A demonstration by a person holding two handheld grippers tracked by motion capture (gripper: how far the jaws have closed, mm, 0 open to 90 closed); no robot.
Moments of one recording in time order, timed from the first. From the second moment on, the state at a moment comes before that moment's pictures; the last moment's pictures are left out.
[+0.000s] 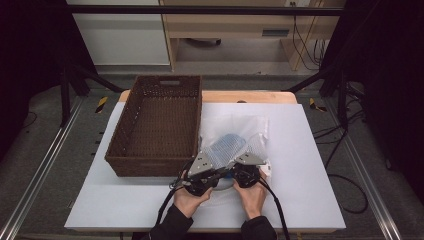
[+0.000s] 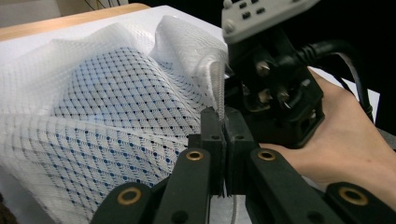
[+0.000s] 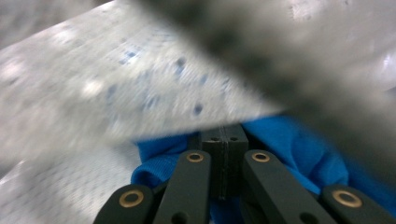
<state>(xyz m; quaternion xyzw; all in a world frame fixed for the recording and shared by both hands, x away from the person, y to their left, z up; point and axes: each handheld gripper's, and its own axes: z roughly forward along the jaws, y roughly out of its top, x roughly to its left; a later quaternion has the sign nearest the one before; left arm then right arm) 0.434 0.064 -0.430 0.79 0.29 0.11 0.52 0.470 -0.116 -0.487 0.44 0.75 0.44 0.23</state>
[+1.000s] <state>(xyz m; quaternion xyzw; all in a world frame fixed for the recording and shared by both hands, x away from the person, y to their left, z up) 0.444 0.066 -0.435 0.79 0.31 0.11 0.52 0.463 -0.142 -0.488 0.44 0.78 0.41 0.16</state>
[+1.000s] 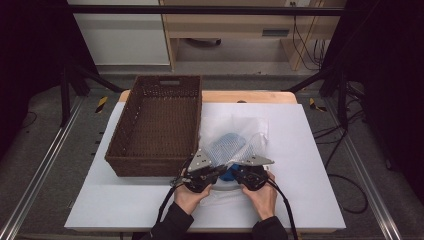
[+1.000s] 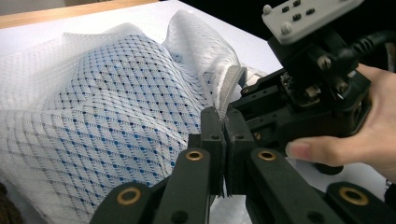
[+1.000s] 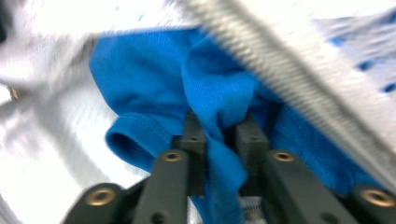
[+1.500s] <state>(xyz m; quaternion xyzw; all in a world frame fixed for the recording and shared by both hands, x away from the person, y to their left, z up) 0.435 0.057 -0.430 0.79 0.27 0.10 0.54 0.493 -0.133 -0.485 0.48 0.69 0.45 0.28</state>
